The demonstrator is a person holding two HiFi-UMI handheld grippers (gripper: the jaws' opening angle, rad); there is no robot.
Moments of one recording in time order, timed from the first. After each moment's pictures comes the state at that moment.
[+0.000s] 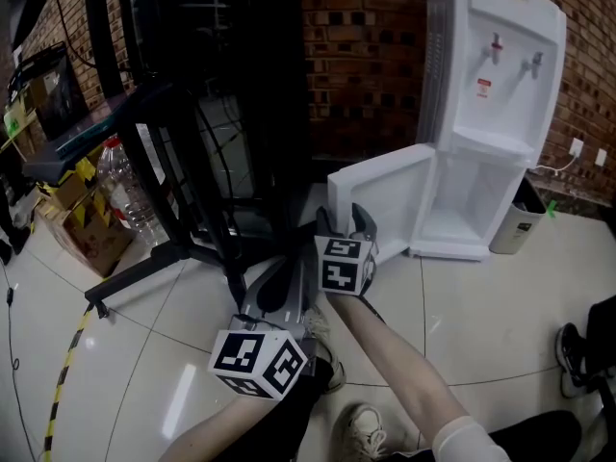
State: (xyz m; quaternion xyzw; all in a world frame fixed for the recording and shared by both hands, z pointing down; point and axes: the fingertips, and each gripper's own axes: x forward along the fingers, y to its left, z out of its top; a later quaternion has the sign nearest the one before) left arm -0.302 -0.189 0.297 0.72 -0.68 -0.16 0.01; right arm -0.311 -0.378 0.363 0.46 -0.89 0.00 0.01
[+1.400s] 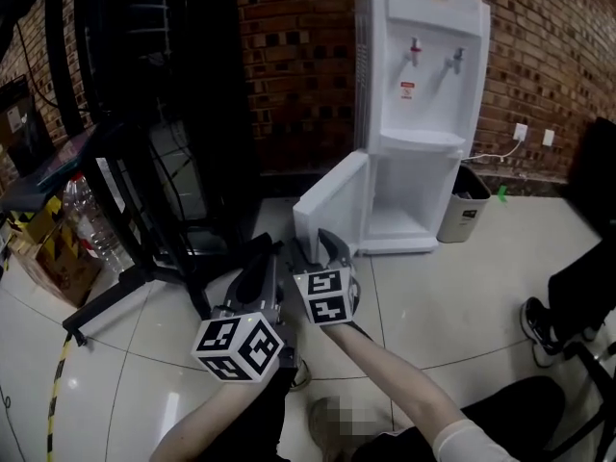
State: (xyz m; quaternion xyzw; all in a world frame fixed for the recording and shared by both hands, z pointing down) left arm -0.259 -0.208 0.290 0.75 -0.64 -0.17 0.05; right arm -0.239 -0.329 0.366 0.42 -0.91 -0.06 0.03
